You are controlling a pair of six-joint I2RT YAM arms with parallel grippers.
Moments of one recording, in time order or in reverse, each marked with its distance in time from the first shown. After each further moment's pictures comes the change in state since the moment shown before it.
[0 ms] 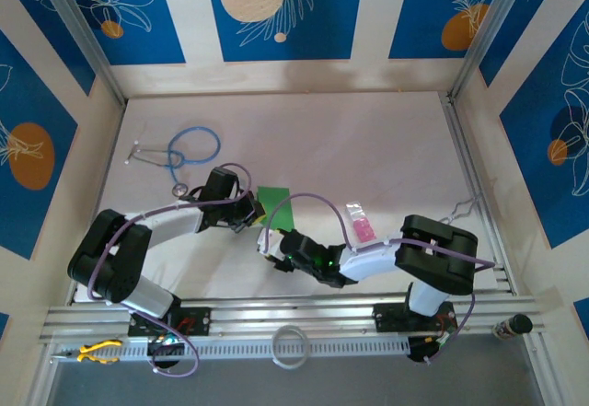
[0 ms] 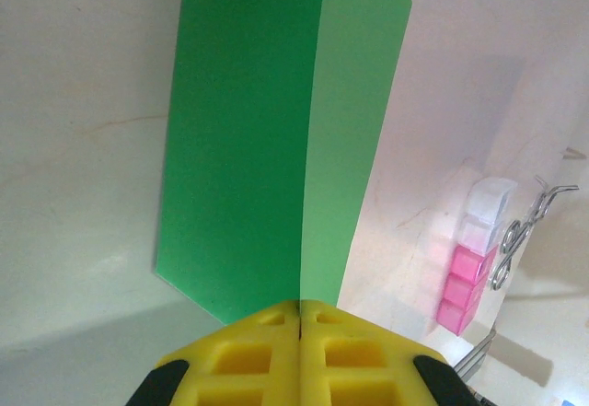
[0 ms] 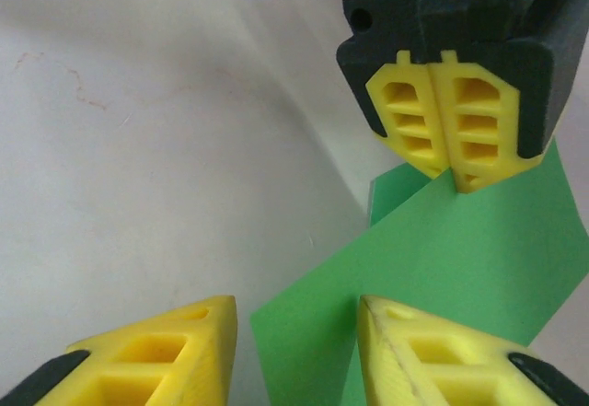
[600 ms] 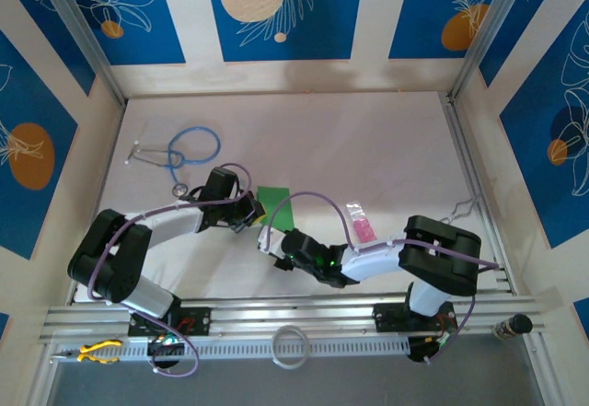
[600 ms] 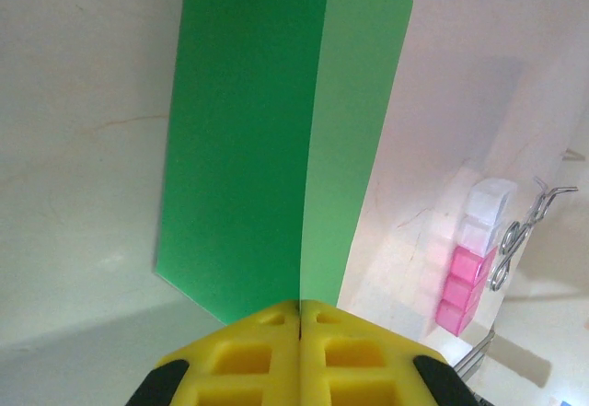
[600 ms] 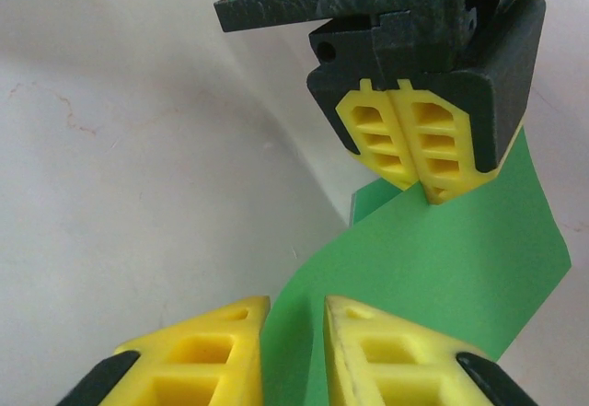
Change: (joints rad) left arm 0.000 0.001 0.000 0.000 0.000 -0.001; right arm 0.000 -0.020 -0.007 0.014 0.009 0.018
